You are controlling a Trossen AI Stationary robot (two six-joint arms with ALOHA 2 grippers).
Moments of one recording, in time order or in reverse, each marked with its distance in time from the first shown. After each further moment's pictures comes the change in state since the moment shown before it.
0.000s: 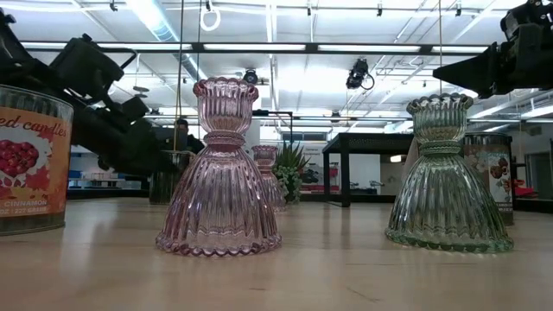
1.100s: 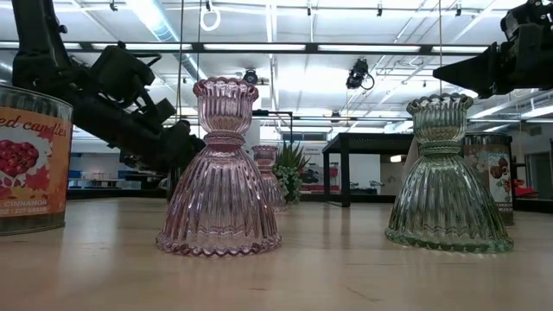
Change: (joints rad) left arm 0.055 0.328 0.145 0.213 -0.063 0.038; right arm 0.000 0.000 0.000 0.000 0.000 0.000
